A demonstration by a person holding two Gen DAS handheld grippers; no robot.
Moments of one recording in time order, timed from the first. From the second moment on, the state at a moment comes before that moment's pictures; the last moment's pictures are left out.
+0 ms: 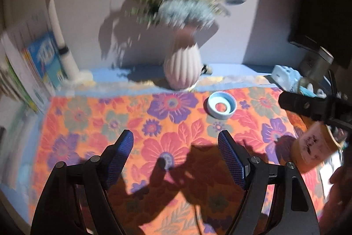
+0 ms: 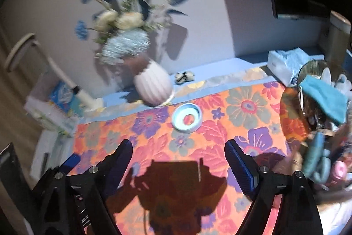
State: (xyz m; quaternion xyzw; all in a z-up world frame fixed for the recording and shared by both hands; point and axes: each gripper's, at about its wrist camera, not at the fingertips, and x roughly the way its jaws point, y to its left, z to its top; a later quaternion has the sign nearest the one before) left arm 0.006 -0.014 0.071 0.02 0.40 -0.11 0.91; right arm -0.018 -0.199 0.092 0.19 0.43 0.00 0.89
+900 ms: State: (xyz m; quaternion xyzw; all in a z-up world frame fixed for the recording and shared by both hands) left arm 0.132 -0.090 -0.027 -0.01 0.45 -0.23 0.87; right arm 0.245 -0.252 -0.033 0.20 0.47 0.06 0.86
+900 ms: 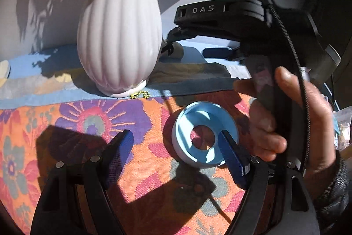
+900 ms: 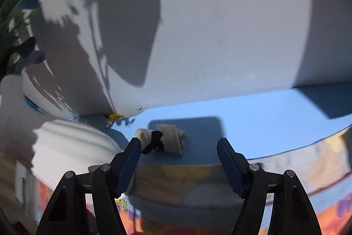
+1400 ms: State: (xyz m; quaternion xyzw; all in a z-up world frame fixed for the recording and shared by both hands) left arm 0.129 -0.098 -0.026 0.01 0.44 -0.23 0.87; right arm 0.256 -0.240 -0.043 0.20 0.47 0.10 0.85
